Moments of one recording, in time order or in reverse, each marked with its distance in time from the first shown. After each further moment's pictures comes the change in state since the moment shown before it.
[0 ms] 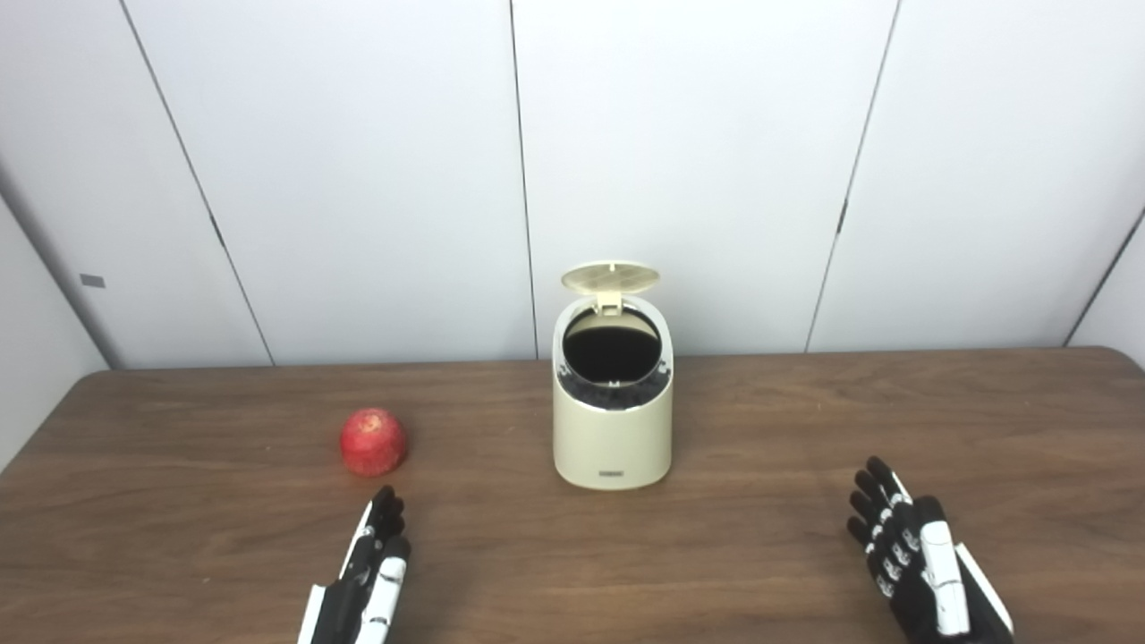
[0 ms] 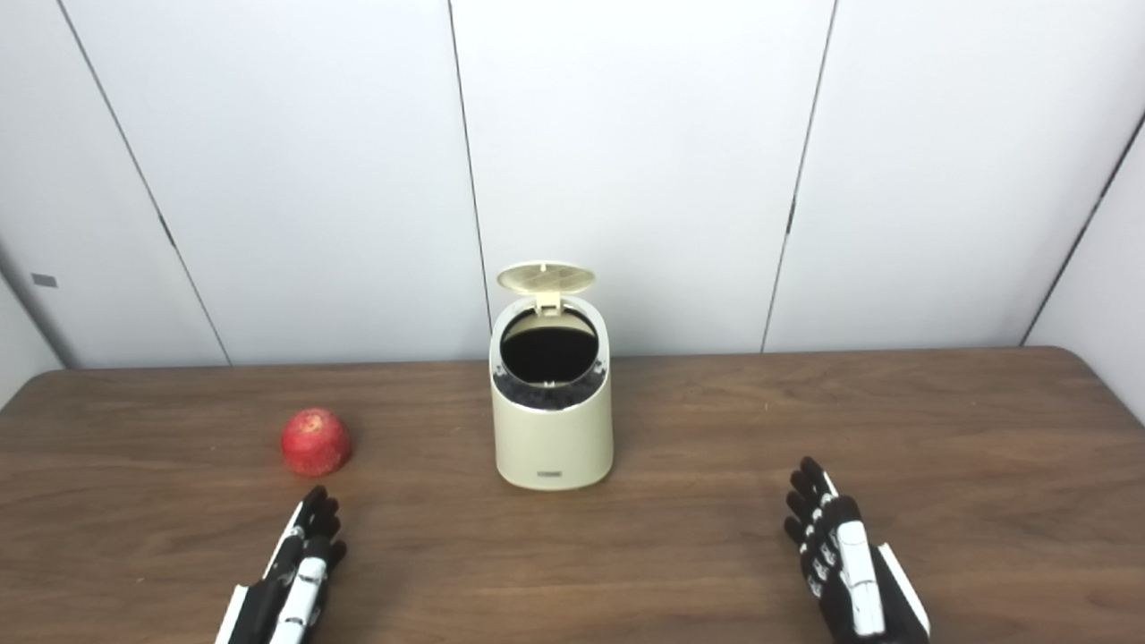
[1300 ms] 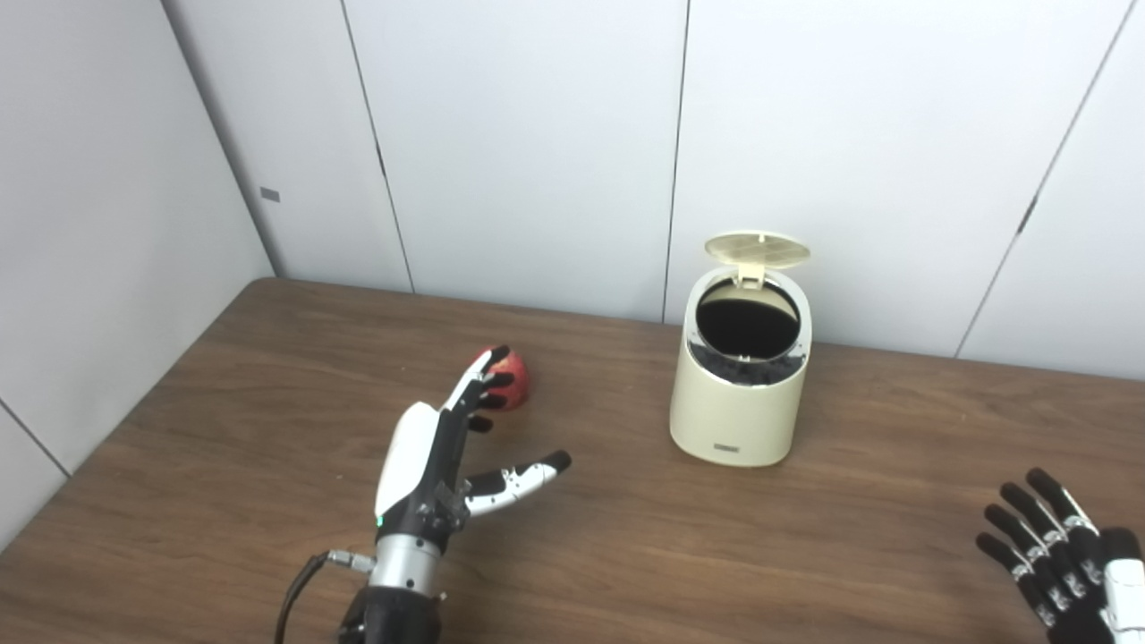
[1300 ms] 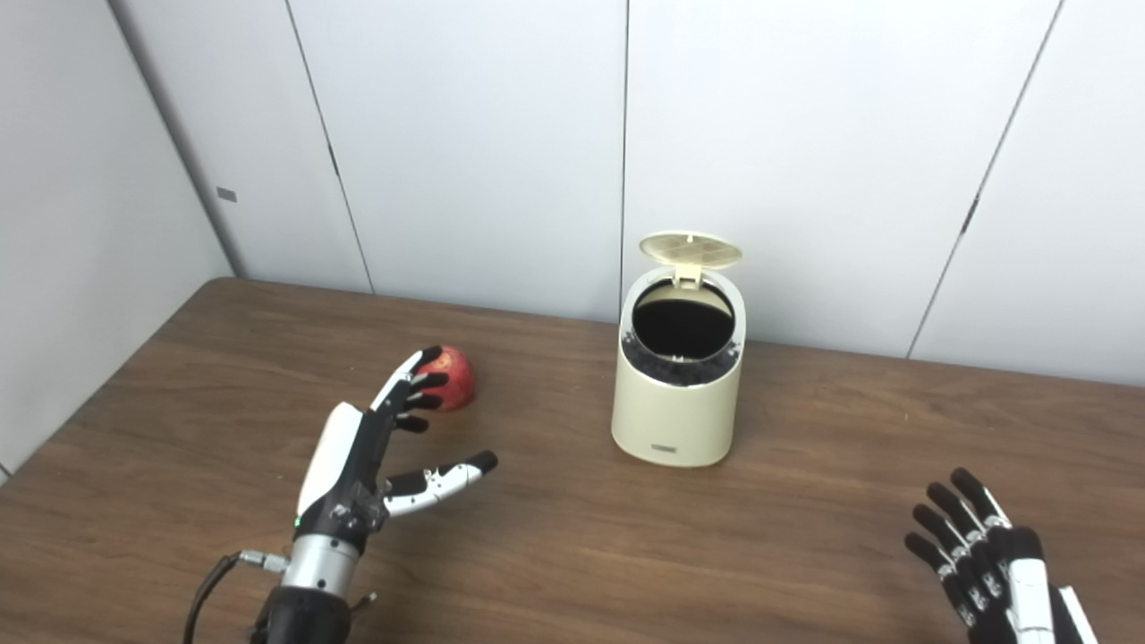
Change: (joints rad) left arm -0.178 0.111 -0.020 -0.200 0.690 0.293 0.060; right arm 0.001 -0.049 -0.014 -0.094 0.051 0.071 -0.020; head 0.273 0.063
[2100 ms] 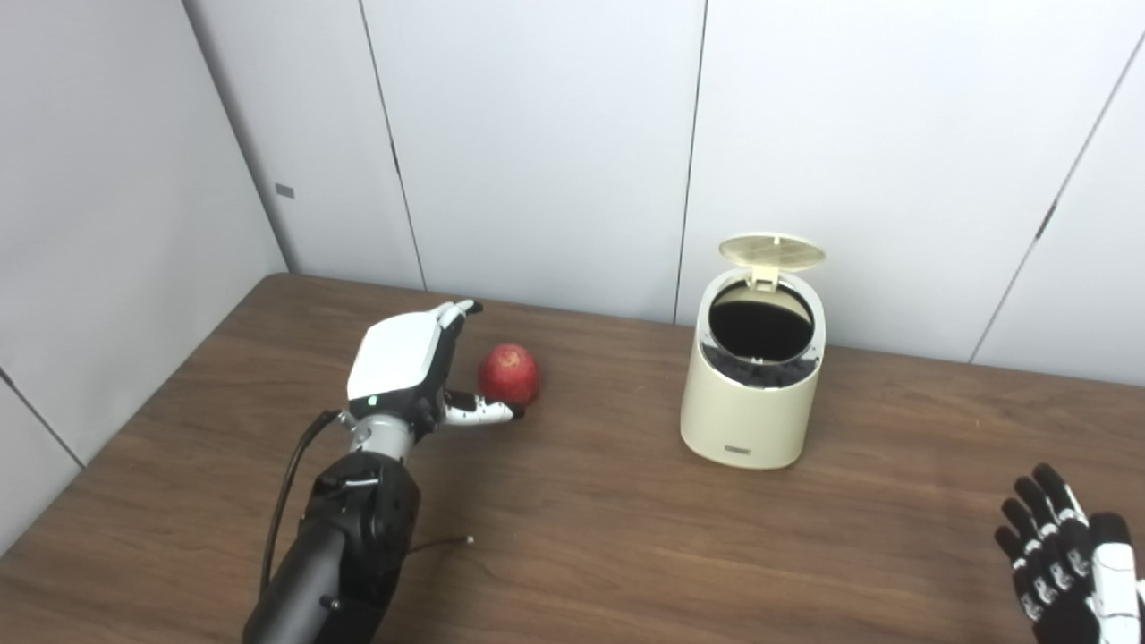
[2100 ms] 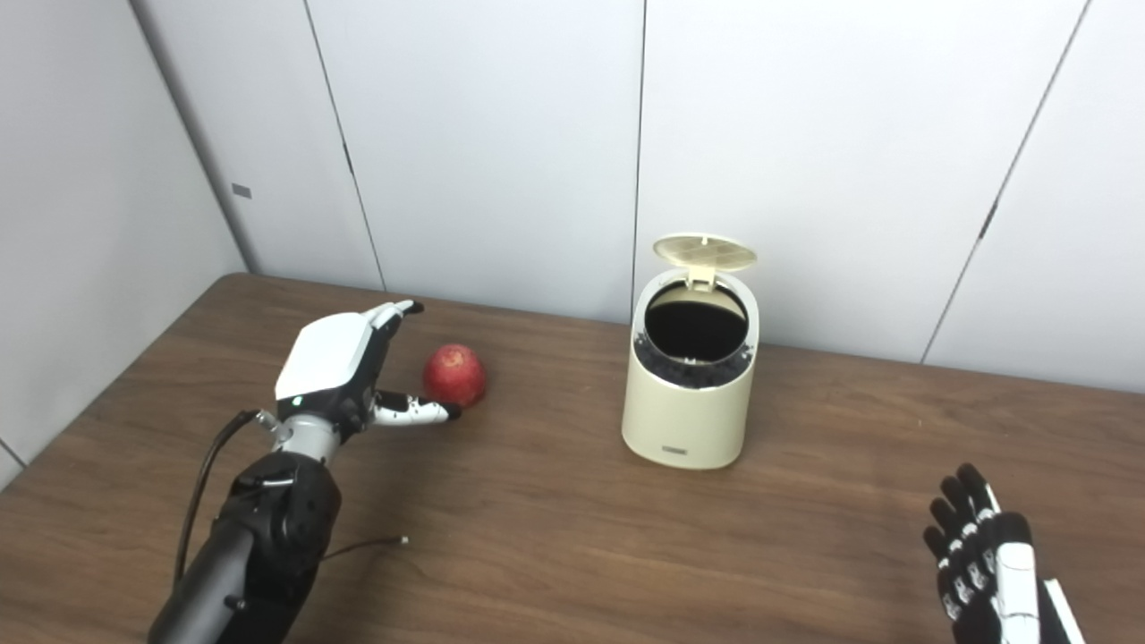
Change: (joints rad) left arm -0.255 0.236 -0.109 0.234 0.354 0.171 -0.221; right arm -0.009 0.042 0.036 -0.072 -0.030 0.089 -0.061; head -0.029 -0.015
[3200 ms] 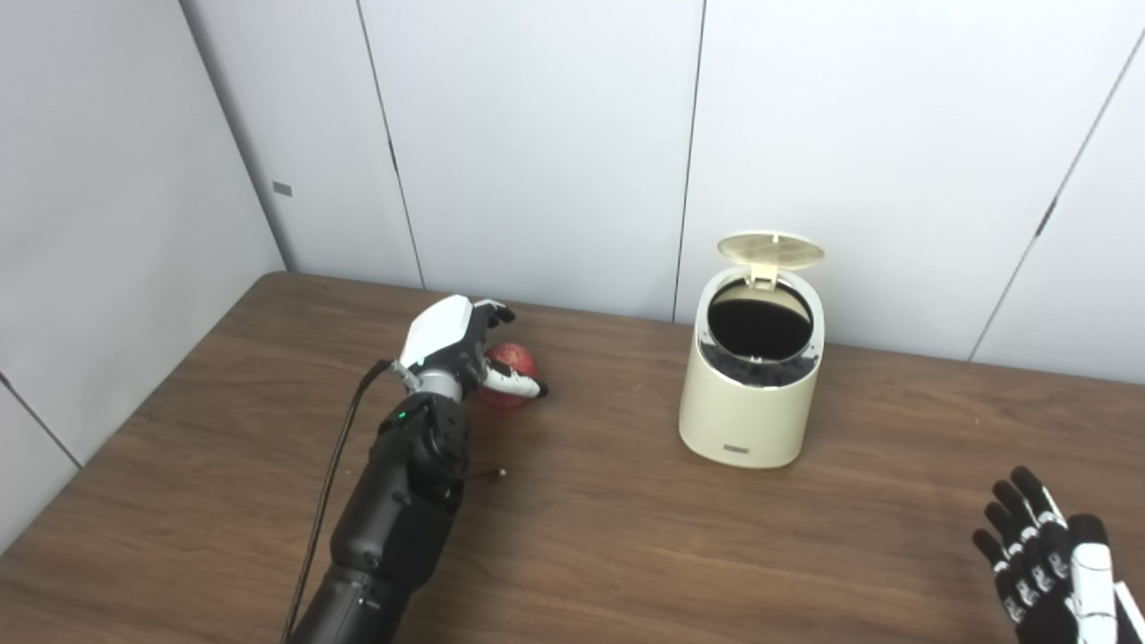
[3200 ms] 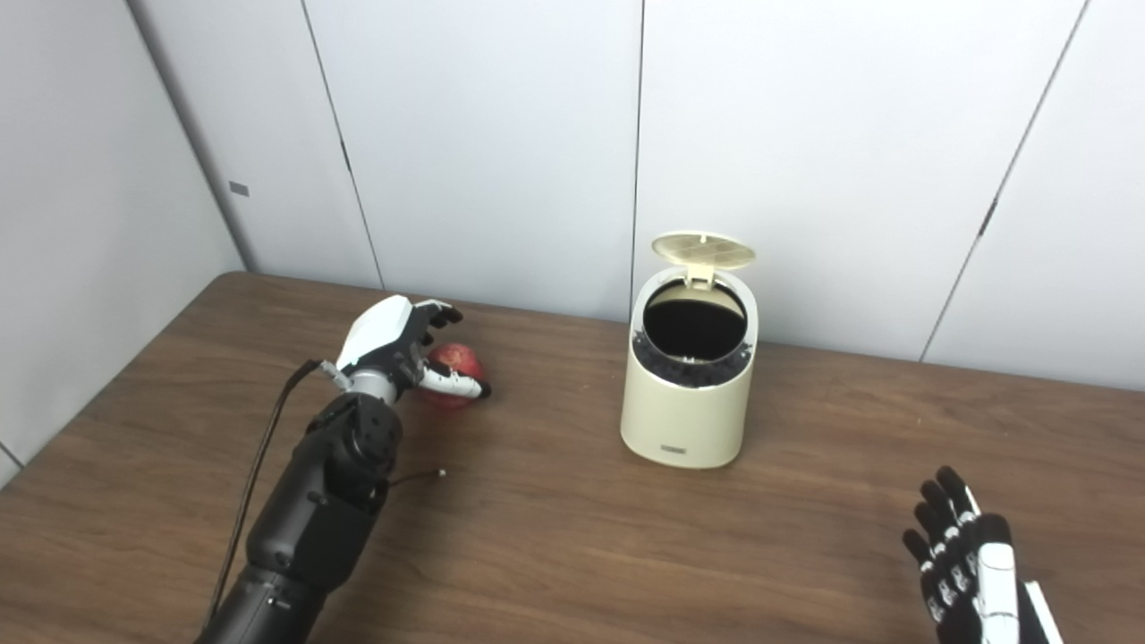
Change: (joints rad) left arm -0.215 -0.127 0.110 0.333 -0.089 0.038 0.012; right arm -0.002 0.021 0.009 0.043 -0.018 -0.031 0.014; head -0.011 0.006
